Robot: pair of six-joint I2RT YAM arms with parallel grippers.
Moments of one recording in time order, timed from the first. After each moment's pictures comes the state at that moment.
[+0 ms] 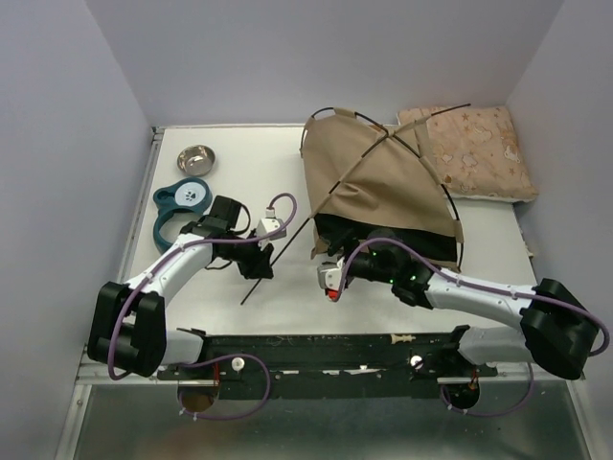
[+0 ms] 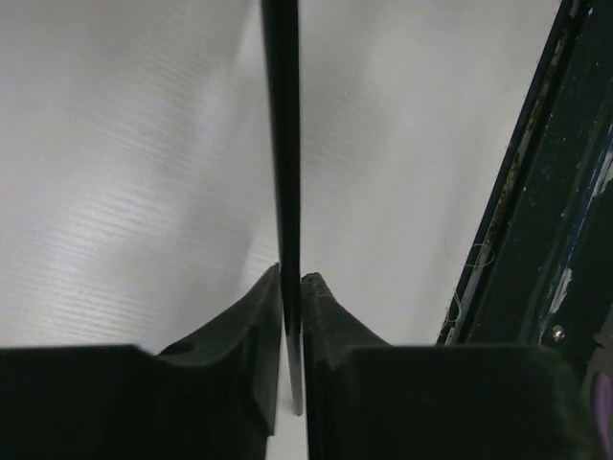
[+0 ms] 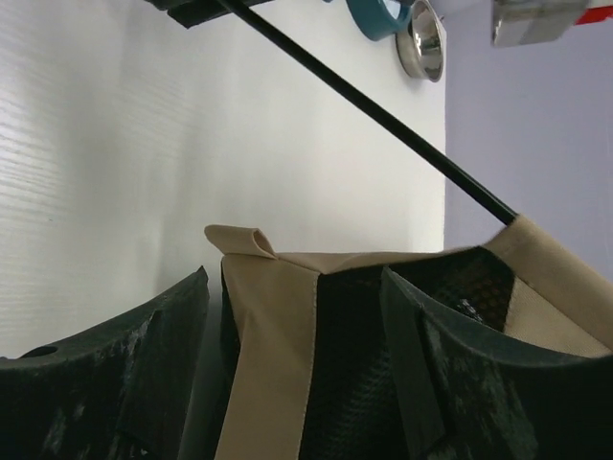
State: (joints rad) left arm -0.28 1.31 0.77 -0.63 0.77 0.61; right arm 0.88 1.23 0.57 0.29 -0.29 -1.13
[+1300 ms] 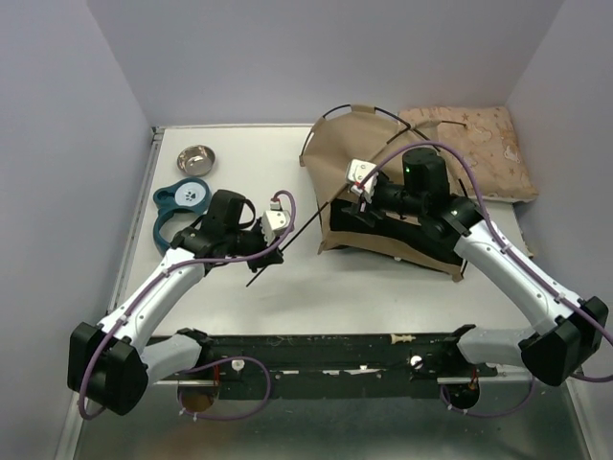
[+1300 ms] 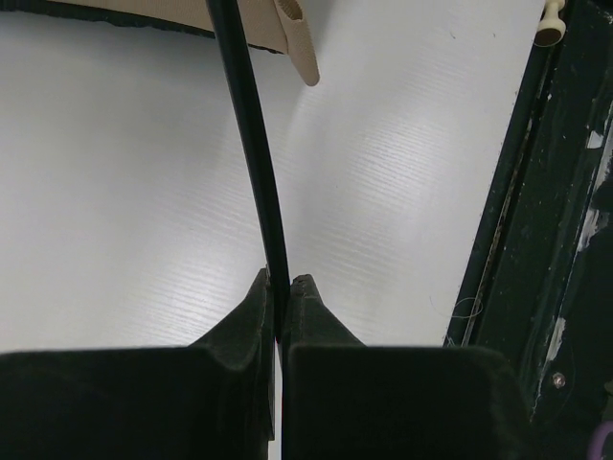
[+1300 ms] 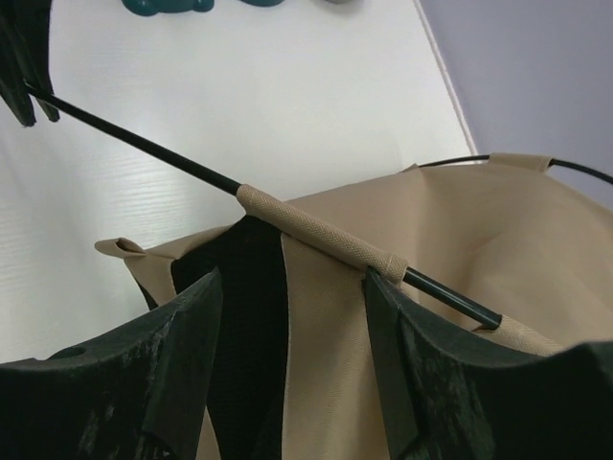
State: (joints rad) left arm -0.42 1.11 0.85 -0.57 0.71 0.49; right arm 0.58 1.24 1.20 -0.37 -0.46 -0.68
